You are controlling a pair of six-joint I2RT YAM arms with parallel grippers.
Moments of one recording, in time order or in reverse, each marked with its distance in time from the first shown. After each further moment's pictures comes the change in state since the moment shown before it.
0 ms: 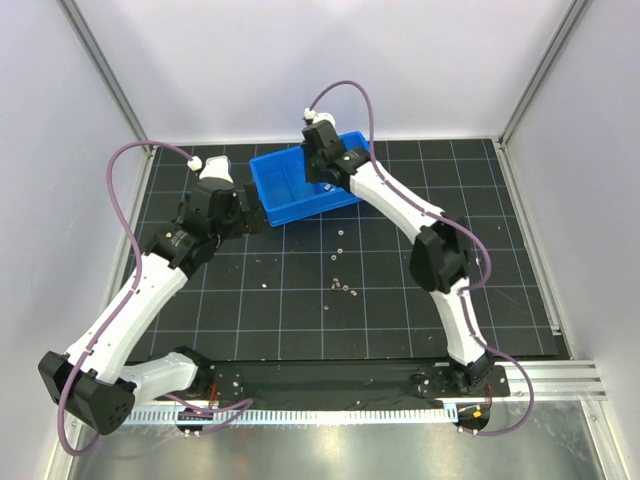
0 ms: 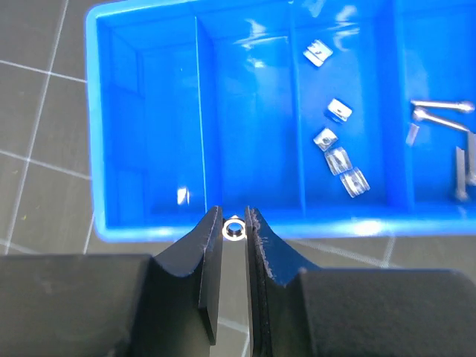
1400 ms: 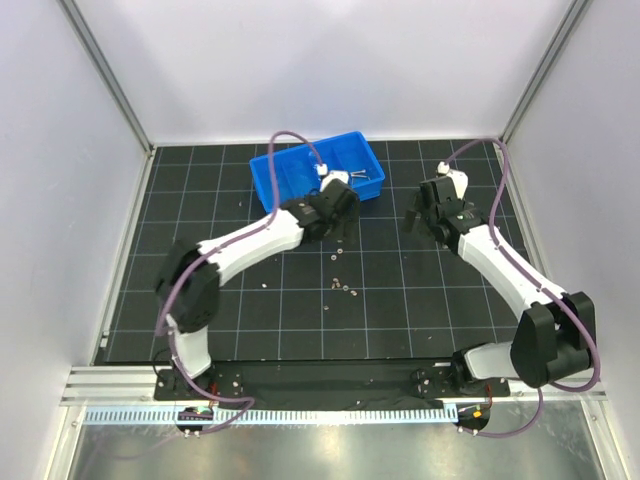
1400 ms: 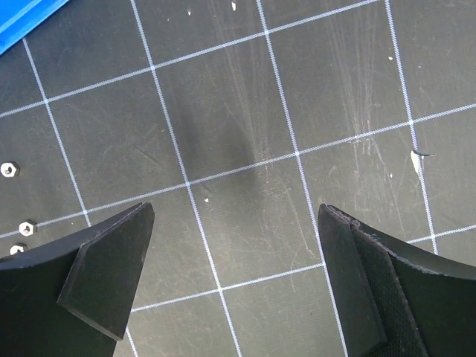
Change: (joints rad) left arm -0.344 0.699 0.334 0.108 0.027 -0.112; right arm -0.358 -0.820 -1.067 0.036 0.151 0.098
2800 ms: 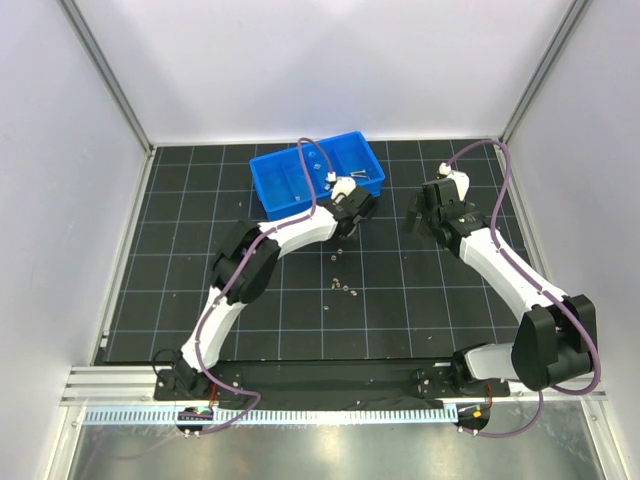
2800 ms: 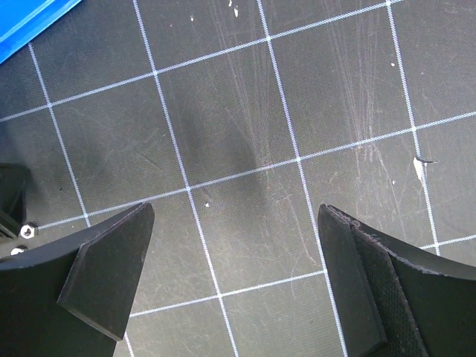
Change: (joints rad) left arm 0.010 0.463 0.290 0.002 -0.224 -0.113; right arm -0.018 -0.020 -0.035 0.048 -0.016 -0.015
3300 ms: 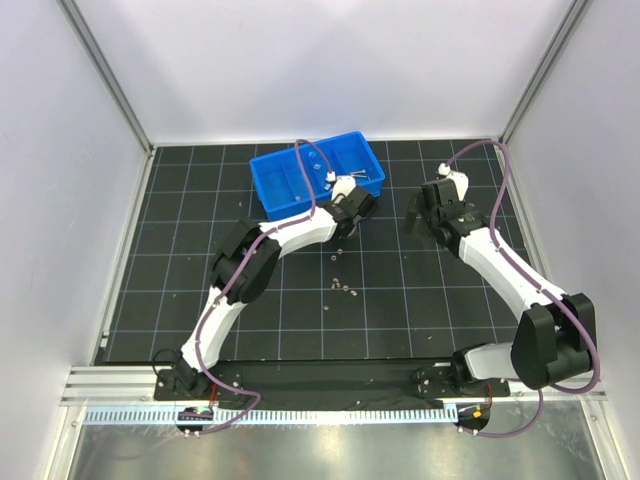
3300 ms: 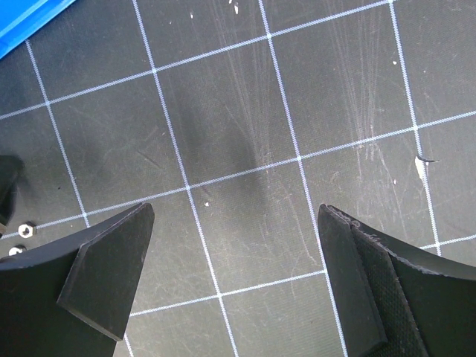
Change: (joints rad) left arm 0.009 0.006 -0.021 0.085 0.034 -0.027; right arm 0.000 0.003 0.000 -0.001 -0.003 0.000
